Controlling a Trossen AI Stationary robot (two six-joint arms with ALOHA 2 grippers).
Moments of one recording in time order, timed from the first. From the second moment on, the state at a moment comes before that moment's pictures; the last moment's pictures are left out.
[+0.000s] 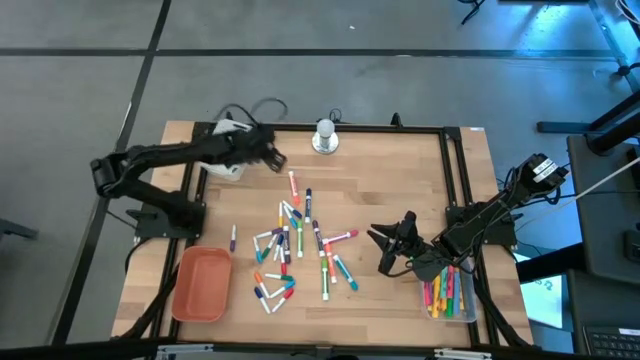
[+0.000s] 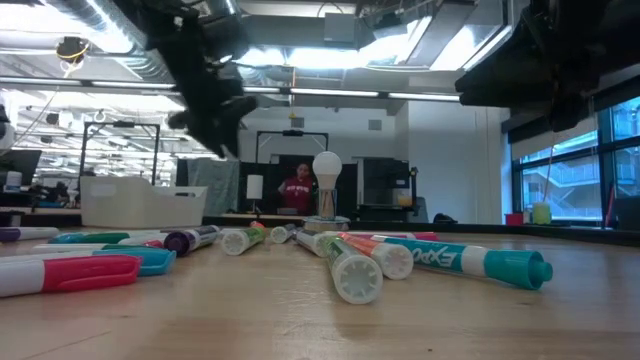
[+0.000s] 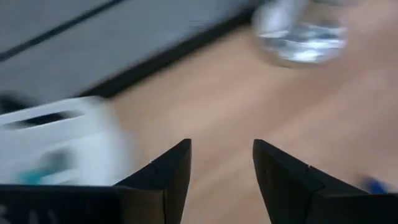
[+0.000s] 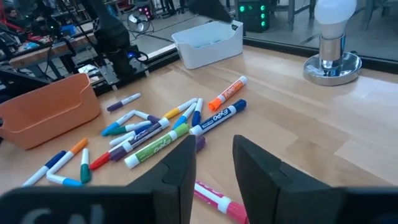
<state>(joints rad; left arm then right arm) 0.49 1.33 0.89 -0.47 -0.35 -0.41 0.67 1.34 0.52 0.31 1.13 0.75</state>
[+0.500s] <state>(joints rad) 0.22 1.61 0.89 -0.37 -0.31 -0.07 0.67 1.34 0.52 0.31 1.12 0.78</state>
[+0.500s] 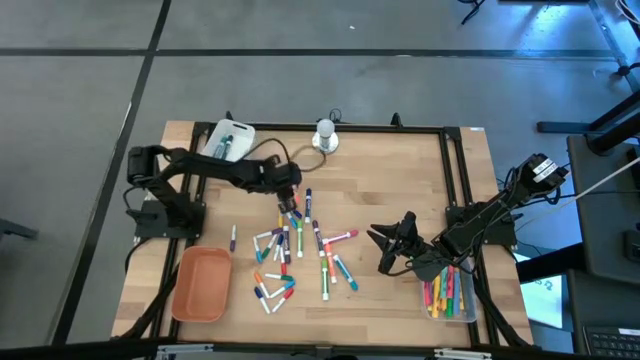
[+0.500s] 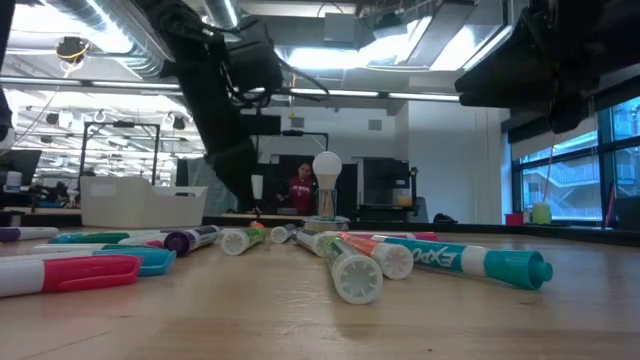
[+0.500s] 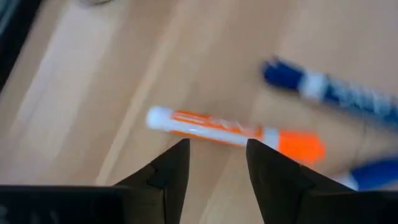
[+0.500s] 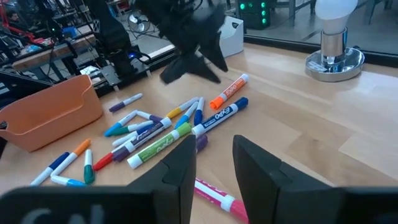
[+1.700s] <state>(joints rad) 0.34 1.74 0.90 -0.28 -0.15 0.84 0.67 1.34 0.52 0.30 0.97 0.63</state>
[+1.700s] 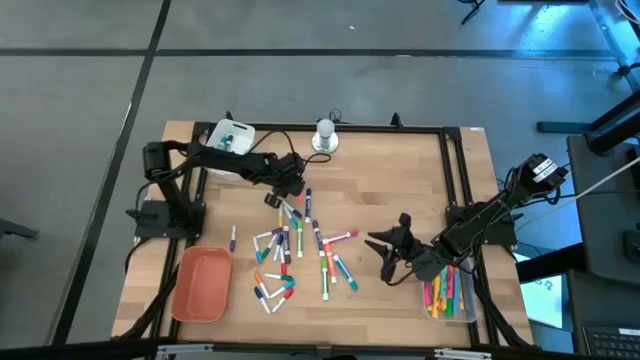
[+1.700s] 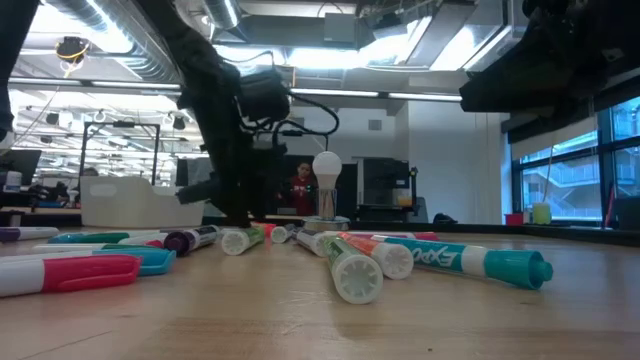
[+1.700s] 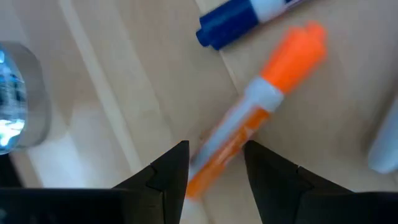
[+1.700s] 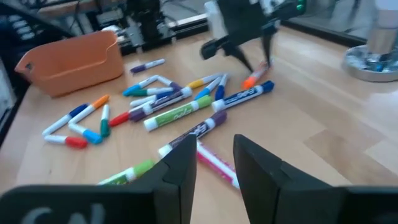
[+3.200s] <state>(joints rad) 0.64 1.33 0.97 -1.00 -0.74 -0.22 0.67 1.34 0.52 0.29 0.94 0.68</state>
